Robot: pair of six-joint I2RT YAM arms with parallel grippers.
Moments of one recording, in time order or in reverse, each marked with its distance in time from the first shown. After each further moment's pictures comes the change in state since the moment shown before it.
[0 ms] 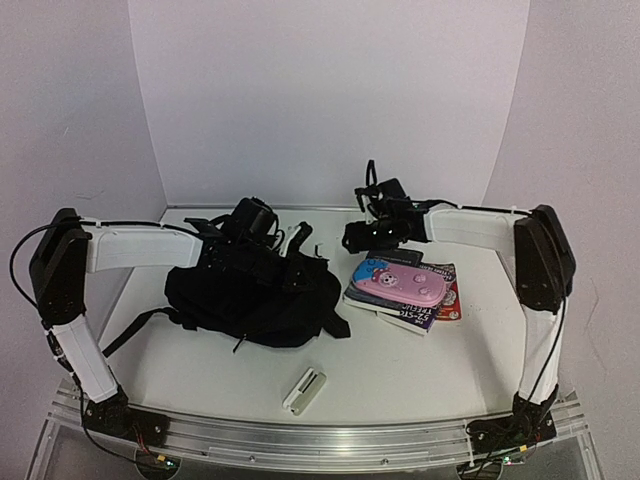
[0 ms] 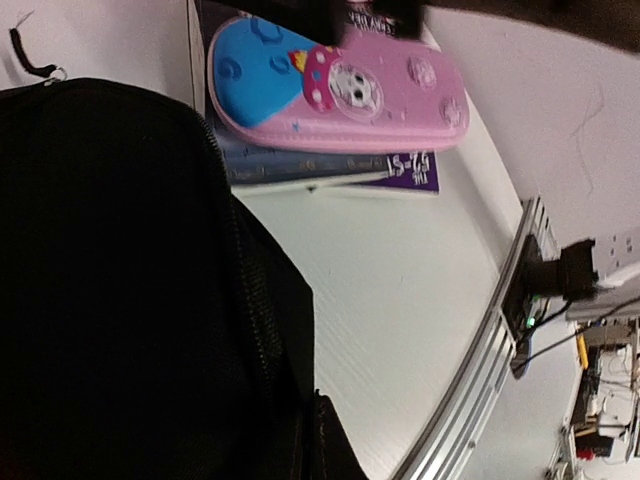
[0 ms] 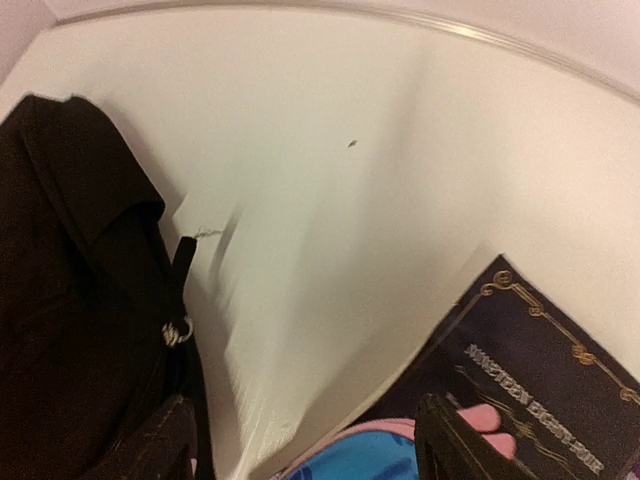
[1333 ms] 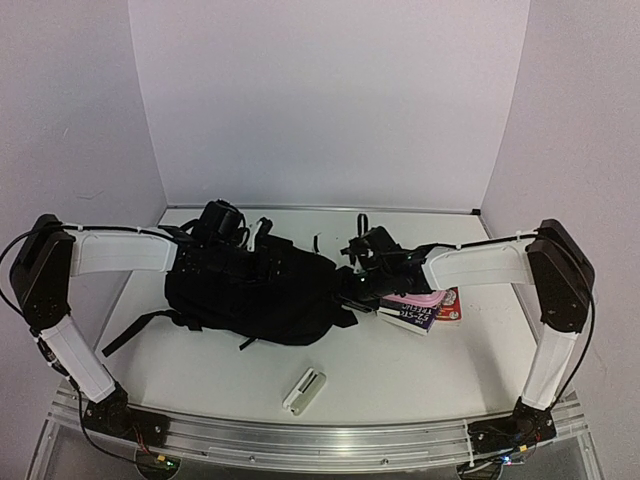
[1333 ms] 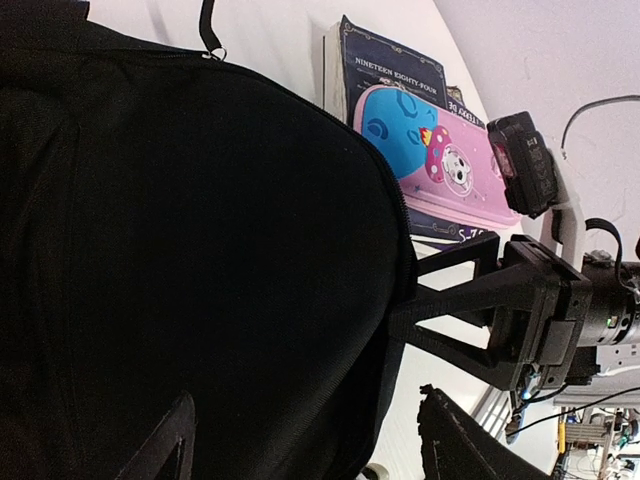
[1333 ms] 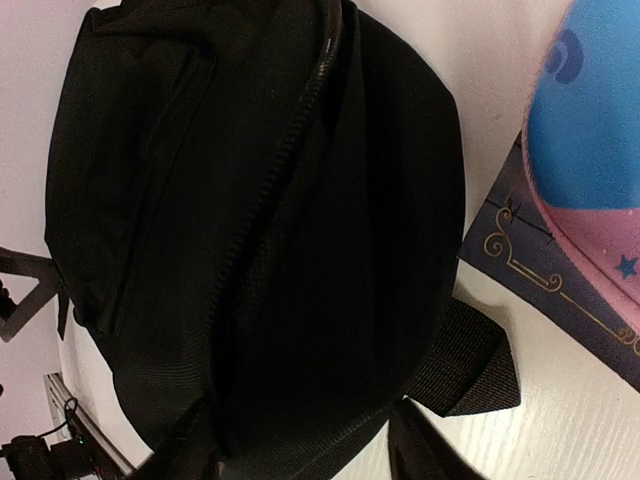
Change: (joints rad) left arm 0.145 -0.070 -0.155 0.152 -0.064 -0.162; right arm 0.206 -0.223 -0.407 0.158 -0.153 0.622
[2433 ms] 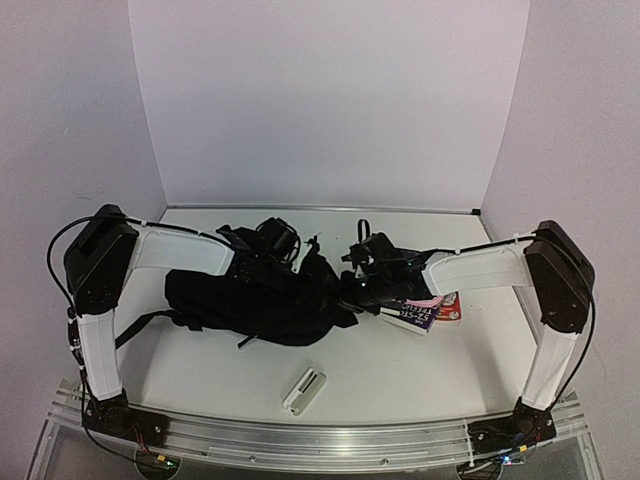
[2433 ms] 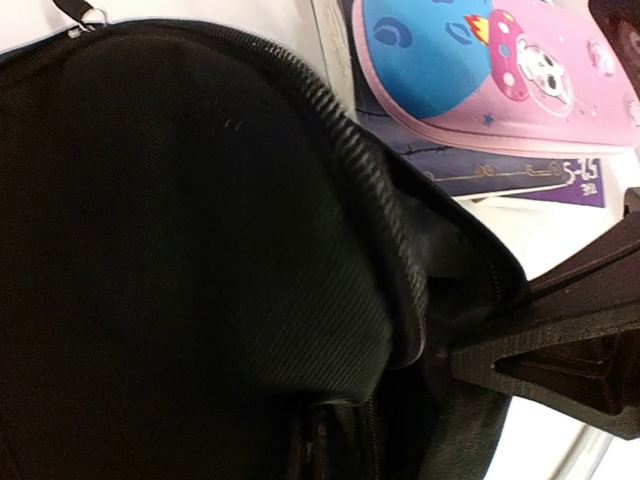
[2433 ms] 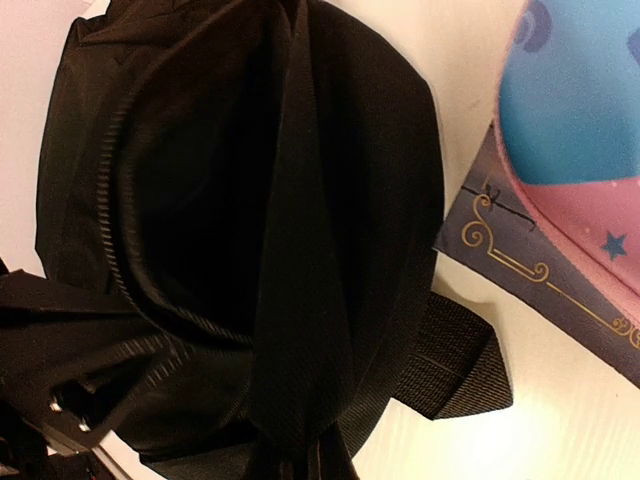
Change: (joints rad) left arm -0.163 0.305 0.253 -0.123 -0.212 0.246; right arm 0.003 -0.001 -0.042 0.042 0.032 0.021
